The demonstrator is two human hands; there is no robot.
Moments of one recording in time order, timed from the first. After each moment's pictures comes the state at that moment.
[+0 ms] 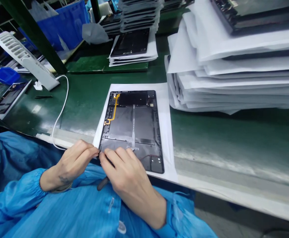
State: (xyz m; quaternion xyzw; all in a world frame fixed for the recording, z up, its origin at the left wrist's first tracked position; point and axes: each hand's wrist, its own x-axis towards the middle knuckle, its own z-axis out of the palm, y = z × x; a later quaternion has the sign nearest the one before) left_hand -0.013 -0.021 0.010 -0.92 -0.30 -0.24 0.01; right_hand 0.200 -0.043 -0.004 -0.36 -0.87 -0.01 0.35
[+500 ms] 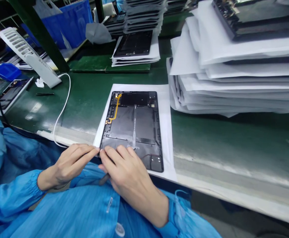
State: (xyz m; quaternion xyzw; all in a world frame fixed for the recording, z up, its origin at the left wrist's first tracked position) left_hand -0.033 -0.031 0.003 -0.93 -0.25 -0.25 0.06; right_hand 0.201 -0.042 -0.003 -0.35 -0.88 0.01 0.34
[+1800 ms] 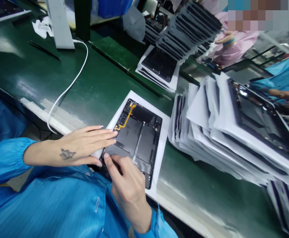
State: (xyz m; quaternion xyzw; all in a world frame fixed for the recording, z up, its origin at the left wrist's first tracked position) left_hand -0.019 0.005 -0.006 -0.93 -0.28 -0.21 -0.10; right_hand 0.215 -0.042 0.008 -0.38 -0.90 0.00 0.23
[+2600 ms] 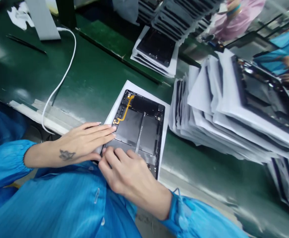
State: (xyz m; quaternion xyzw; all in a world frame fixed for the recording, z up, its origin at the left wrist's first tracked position) left_hand -0.016 0.007 -0.008 -0.93 -0.28 -0.22 -0.07; right_hand 0.201 -0.013 0.054 -0.22 -0.97 -0.10 0.04
